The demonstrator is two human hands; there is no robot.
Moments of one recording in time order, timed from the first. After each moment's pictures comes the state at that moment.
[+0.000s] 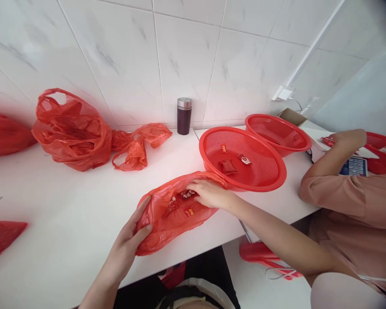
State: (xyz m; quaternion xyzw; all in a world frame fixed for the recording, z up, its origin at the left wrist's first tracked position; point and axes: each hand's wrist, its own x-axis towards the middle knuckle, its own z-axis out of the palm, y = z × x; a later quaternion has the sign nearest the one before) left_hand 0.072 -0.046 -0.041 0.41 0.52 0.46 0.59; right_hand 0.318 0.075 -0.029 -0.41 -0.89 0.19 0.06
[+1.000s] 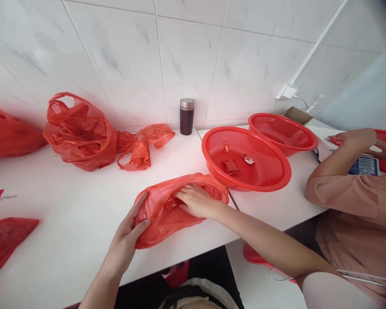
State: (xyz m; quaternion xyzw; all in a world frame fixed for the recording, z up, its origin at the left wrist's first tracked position) left_hand 0.065 -0.041 -0.041 0.38 0.55 0.49 0.56; right_hand 0.276 0.059 -0.052 -0.33 -0.93 0.12 0.11
